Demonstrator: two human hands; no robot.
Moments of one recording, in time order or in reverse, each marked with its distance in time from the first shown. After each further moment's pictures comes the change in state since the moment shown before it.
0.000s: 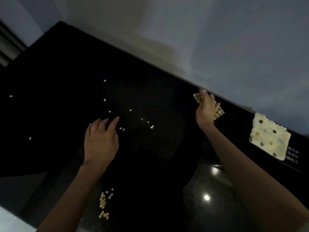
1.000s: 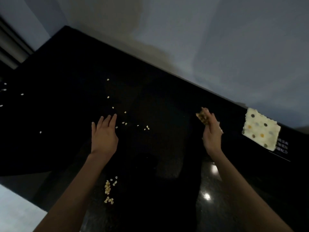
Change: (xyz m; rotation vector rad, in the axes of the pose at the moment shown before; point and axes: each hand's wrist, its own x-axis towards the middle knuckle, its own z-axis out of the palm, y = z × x) left_hand -0.005 -0.002 -0.002 -0.040 -0.132 -0.051; right_hand -0.106 0.022 -0.048 0.257 -0.041 -0.030
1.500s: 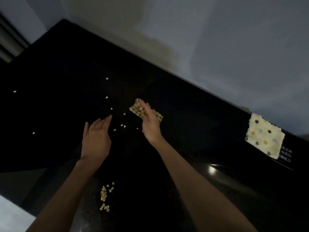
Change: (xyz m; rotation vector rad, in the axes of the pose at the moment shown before) left_hand 0.006 -0.018 0.008 -0.023 0.107 0.051; right_hand -0.005 -0.106 0.145 0.293 -0.511 -0.035
